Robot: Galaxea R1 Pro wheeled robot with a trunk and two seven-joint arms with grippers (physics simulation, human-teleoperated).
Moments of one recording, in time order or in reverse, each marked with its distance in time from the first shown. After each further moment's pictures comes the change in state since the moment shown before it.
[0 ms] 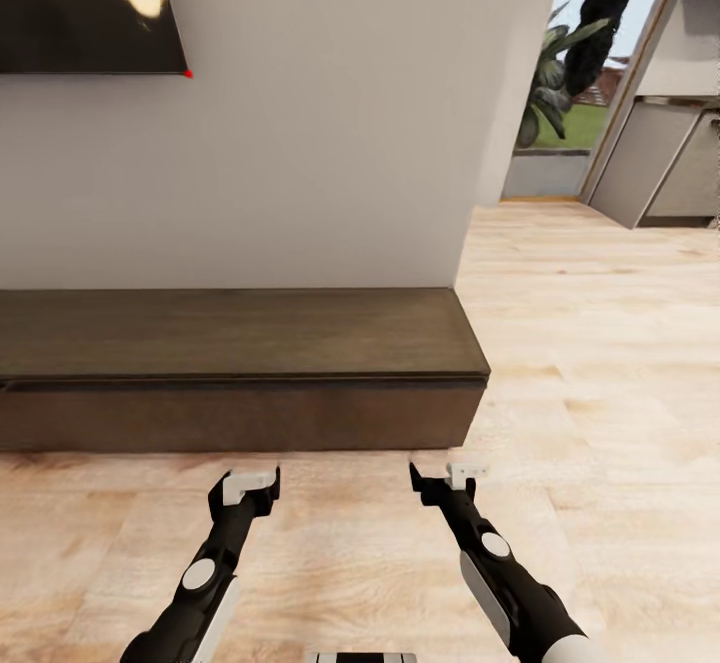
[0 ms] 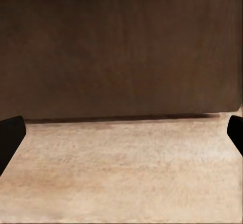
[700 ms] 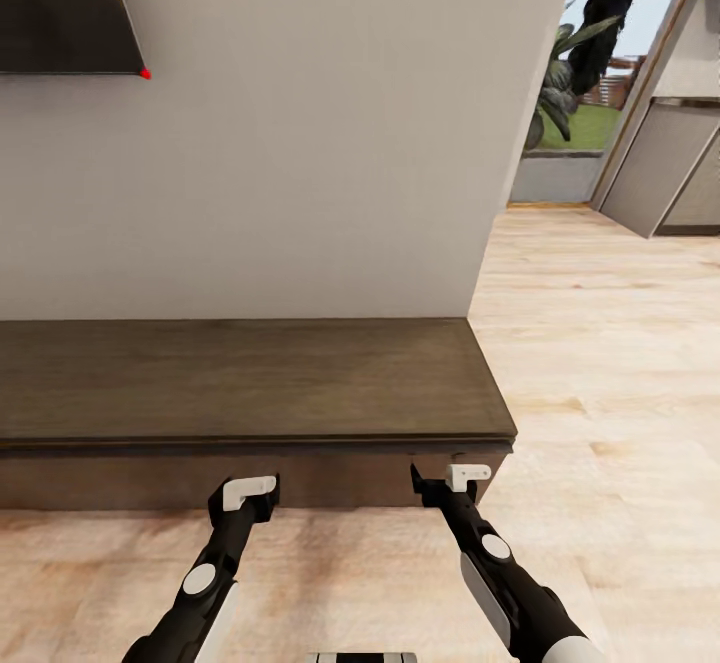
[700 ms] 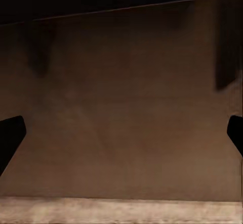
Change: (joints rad) left arm 0.000 0.000 0.000 0.033 -0.002 -0.008 0.003; right arm 0.000 0.000 -0.001 0.012 0.000 -0.007 -0.006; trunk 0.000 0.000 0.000
